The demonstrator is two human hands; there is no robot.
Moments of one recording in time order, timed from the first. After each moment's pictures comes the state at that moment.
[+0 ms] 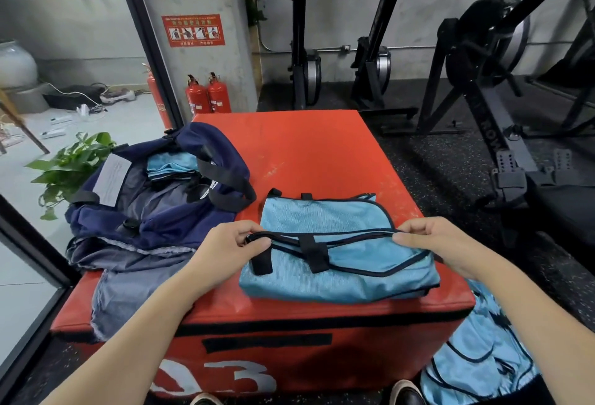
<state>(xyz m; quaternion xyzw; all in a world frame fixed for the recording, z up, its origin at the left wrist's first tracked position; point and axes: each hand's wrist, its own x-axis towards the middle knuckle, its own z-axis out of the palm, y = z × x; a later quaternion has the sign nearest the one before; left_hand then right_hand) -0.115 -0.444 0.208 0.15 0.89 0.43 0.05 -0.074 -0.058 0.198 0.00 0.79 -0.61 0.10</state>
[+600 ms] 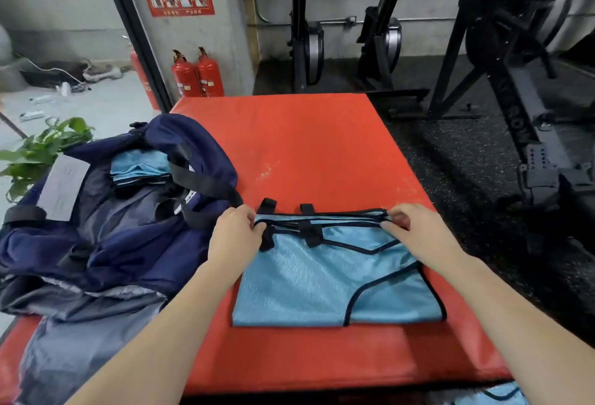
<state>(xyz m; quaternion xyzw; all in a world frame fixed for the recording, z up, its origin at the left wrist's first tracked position) -0.255 -0.393 0.141 -0.01 0.95 0.31 -0.07 -0.210 -0.055 0.134 0.07 0.96 -0.26 -0.06</state>
